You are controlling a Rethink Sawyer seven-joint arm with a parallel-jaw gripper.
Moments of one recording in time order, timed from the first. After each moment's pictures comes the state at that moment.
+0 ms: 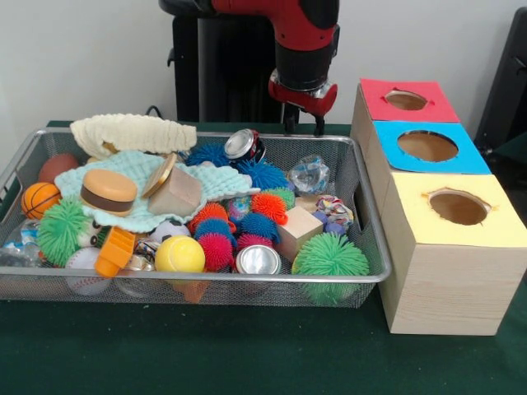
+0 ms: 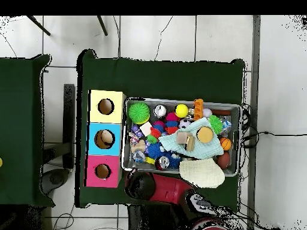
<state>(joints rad) -0.28 -0.56 0.05 2.12 -0.05 0.21 2.17</state>
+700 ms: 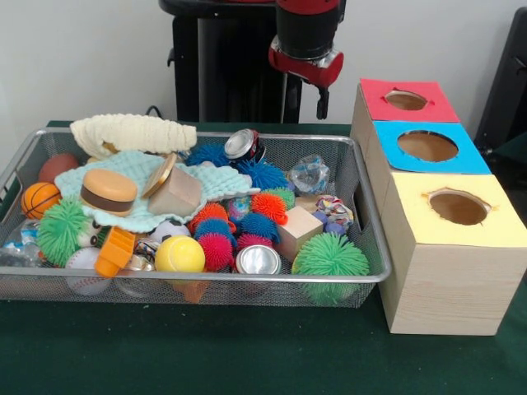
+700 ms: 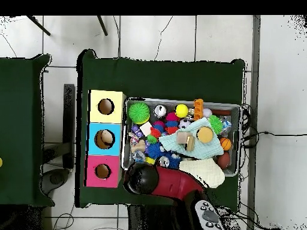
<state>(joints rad) -0.27 -0.73 0.05 2.08 -0.02 0.45 2.17</state>
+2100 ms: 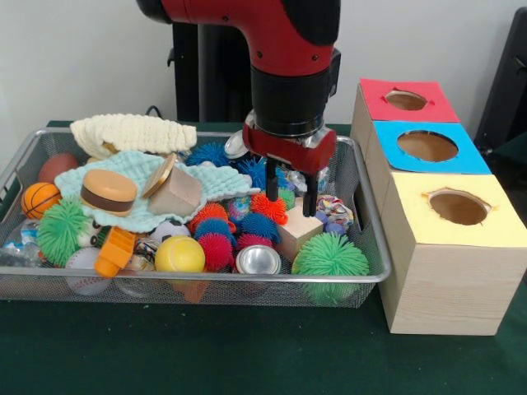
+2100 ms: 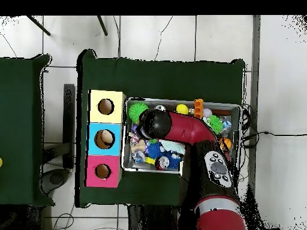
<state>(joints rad) -0.27 -0.53 0.05 1.56 -0.01 0.56 2.17</state>
